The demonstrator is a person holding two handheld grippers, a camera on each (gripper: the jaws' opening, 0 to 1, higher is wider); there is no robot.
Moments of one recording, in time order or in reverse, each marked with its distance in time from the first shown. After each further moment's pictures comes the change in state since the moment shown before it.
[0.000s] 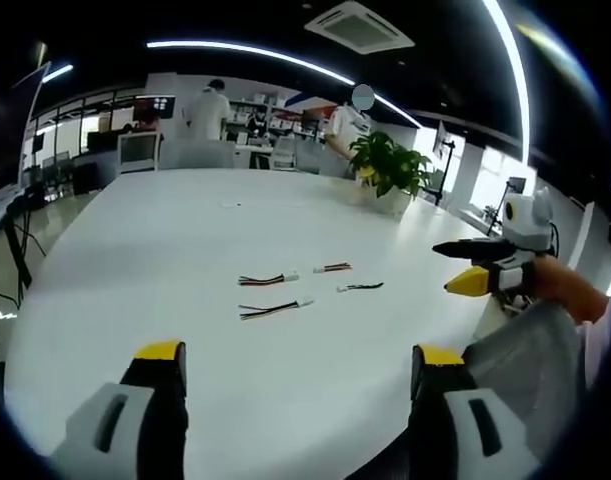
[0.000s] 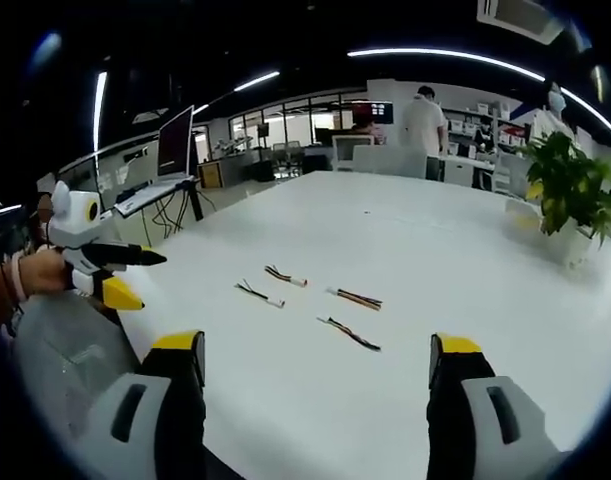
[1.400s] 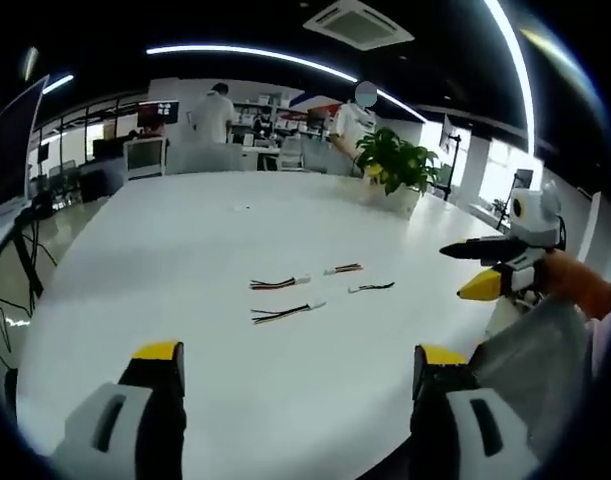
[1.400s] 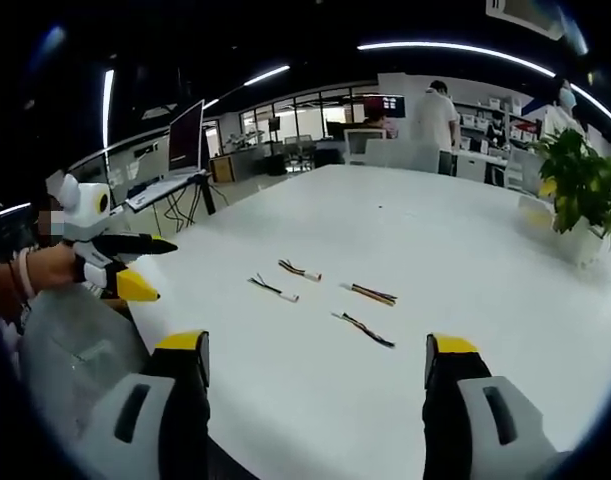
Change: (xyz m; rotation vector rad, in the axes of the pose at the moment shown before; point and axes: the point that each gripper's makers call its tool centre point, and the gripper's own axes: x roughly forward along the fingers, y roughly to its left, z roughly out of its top) left arm -0.002 0.008 0.007 0.031 -0.005 0.055; right arm 0.000 0.011 -0.001 0.000 0.018 0.066
